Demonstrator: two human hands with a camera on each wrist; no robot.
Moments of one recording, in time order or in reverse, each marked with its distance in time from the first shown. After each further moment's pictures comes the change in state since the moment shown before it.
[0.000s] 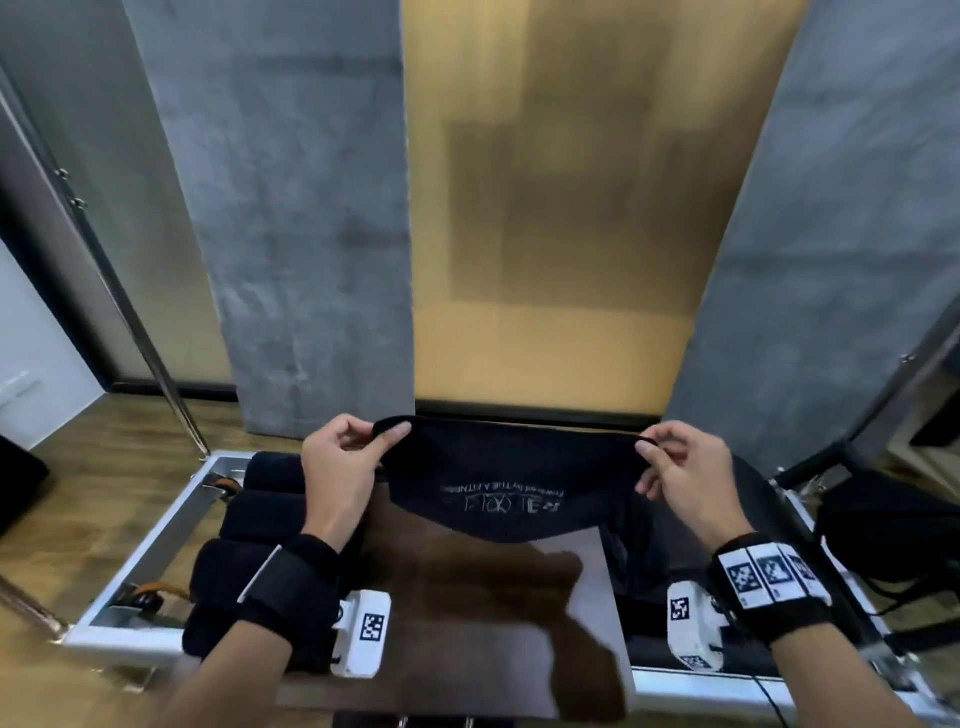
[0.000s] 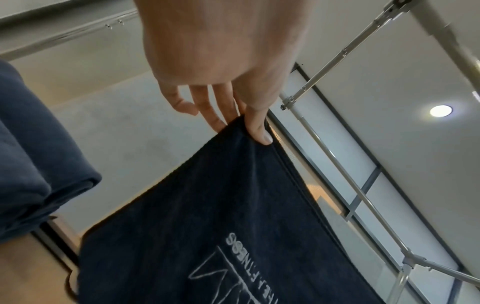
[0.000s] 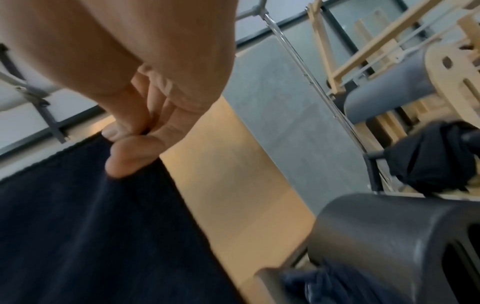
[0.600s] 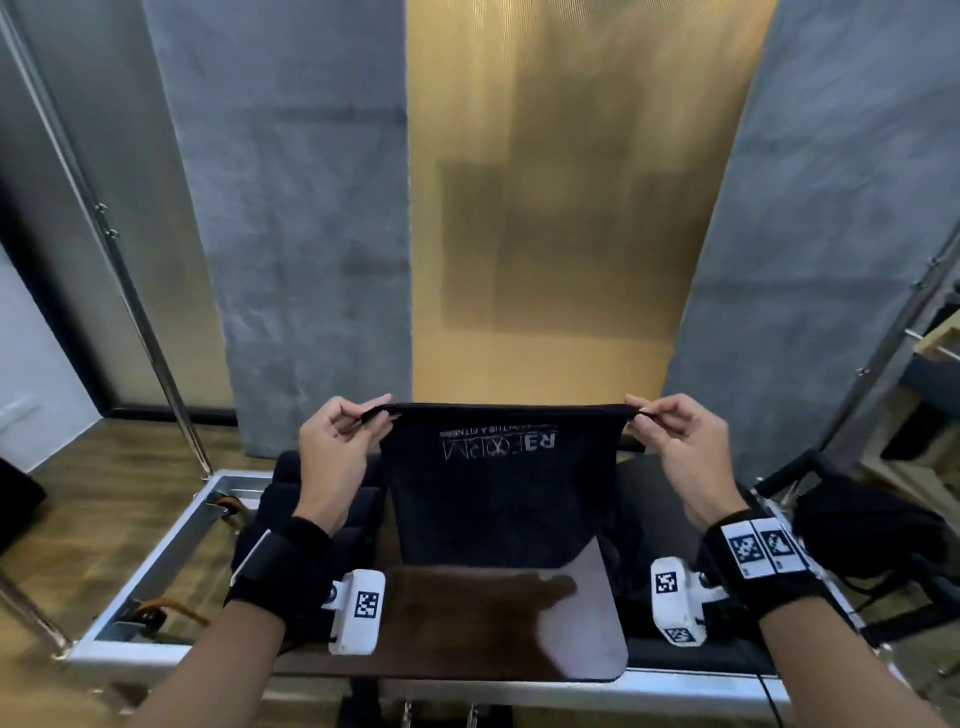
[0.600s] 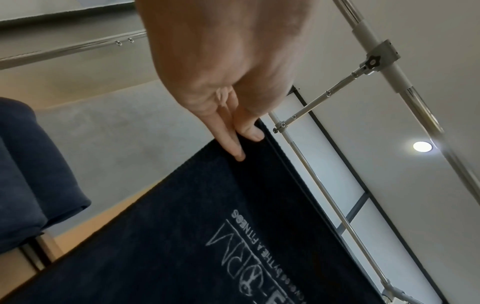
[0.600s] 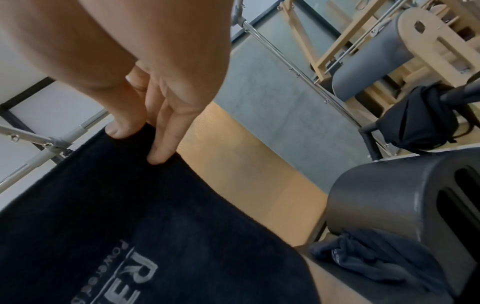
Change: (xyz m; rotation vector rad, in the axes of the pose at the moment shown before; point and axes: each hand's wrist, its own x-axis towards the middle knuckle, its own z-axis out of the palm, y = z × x) left_hand -0.023 0.054 -0.044 -0.314 -0.119 0.004; right_hand -0.049 -0.064 -0.011 0.253 0.041 -0.087
